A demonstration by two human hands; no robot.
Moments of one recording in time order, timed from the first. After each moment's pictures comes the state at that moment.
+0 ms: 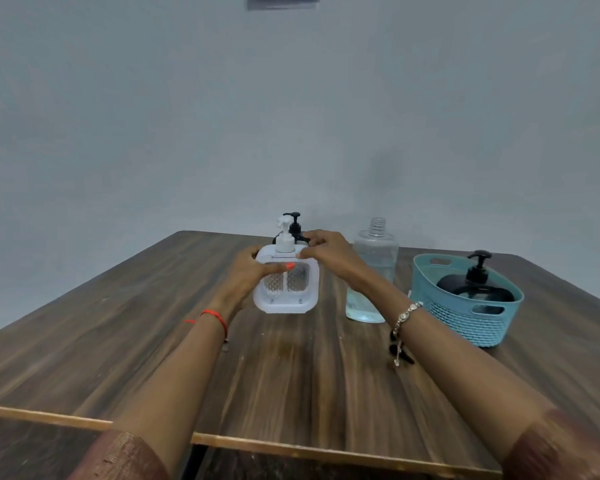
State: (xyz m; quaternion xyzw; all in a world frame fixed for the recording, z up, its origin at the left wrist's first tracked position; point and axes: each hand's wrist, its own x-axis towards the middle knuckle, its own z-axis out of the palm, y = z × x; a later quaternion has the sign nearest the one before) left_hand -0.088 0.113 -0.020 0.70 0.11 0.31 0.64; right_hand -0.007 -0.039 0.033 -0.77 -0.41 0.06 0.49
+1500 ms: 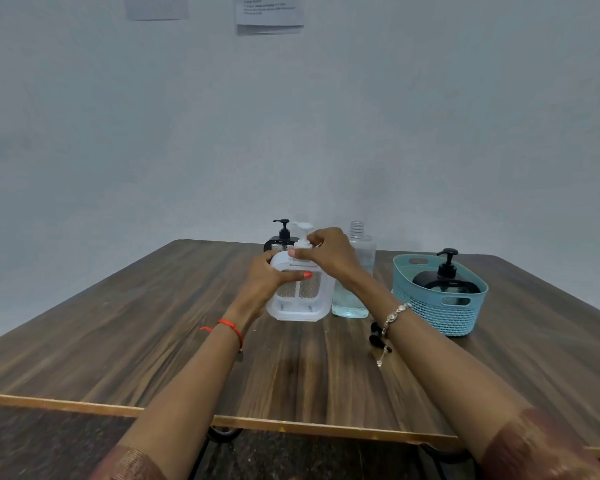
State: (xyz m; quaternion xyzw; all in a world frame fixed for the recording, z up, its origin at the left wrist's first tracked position) left_hand -0.103 0.045 -0.008 0.70 0.09 0.32 0.63; right_hand -0.034 -0.075 0.044 -0.77 -0.40 -0.07 0.50
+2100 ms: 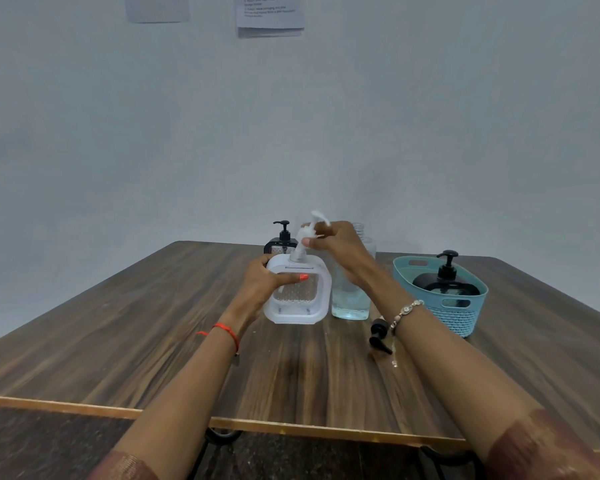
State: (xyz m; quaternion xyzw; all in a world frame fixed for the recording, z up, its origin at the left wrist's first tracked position) left_hand -0.108 0.048 -0.010 0.69 0.10 0.31 0.64; right_hand -0.028 -0.088 0.057 -0.67 -0.39 0.05 0.63
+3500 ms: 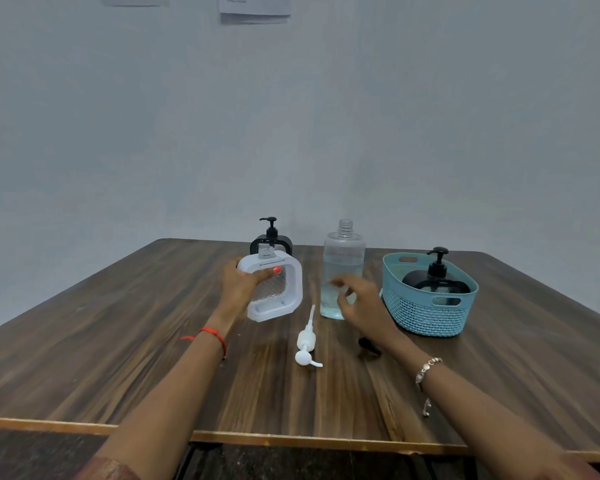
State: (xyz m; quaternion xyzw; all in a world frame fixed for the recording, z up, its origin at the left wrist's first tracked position) left_hand -0.089 0.063 -0.024 0.64 0.17 0.40 0.64; right_hand 0.017 -0.135 -0.047 -0.75 -0.46 -0.22 0.42
